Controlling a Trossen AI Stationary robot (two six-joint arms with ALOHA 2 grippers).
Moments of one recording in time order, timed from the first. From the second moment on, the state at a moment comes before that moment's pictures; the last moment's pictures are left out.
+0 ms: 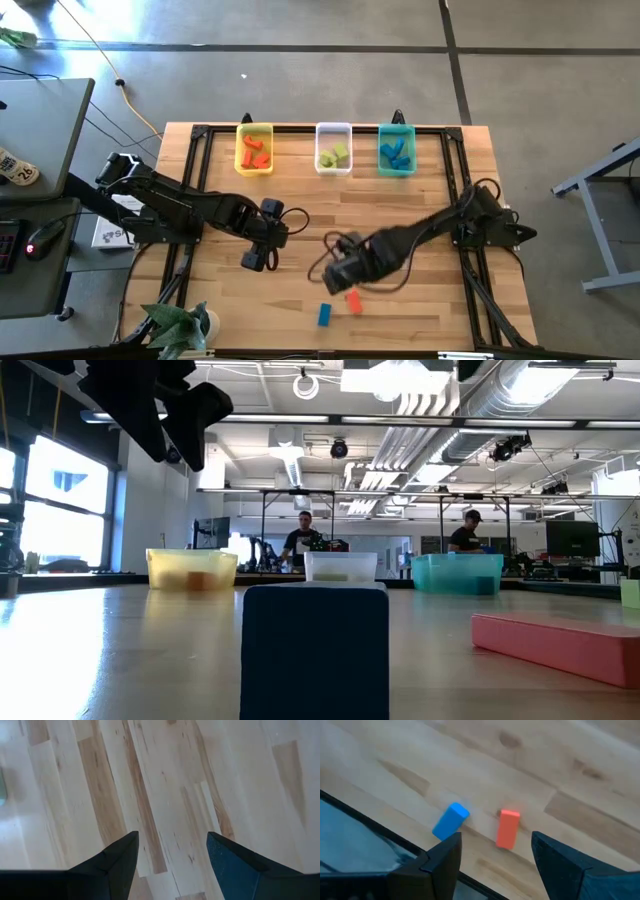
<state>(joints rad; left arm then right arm) -0.19 1.45 1.12 -0.87 -0.15 0.03 0.45 1.98 1.95 -1.27 0.05 1.55</state>
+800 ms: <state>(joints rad) -0.19 1.45 1.12 -0.87 -0.14 -0.05 0.58 2.27 1.95 -1.23 -0.06 1.64</state>
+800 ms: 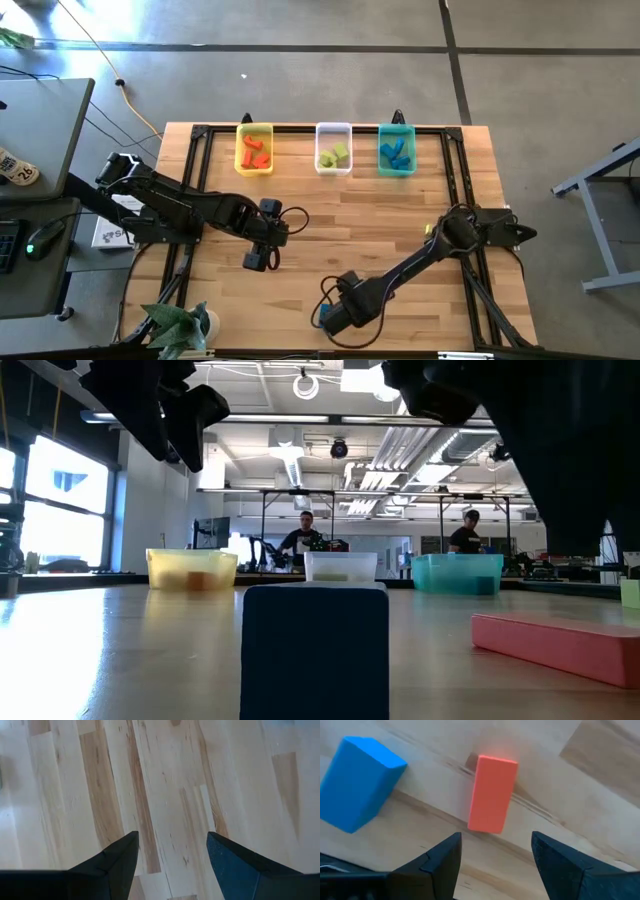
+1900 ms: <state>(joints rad) -0.10 1.45 1.12 -0.86 -0.14 -0.10 0.52 2.25 1.95 -1.24 0.01 1.44</state>
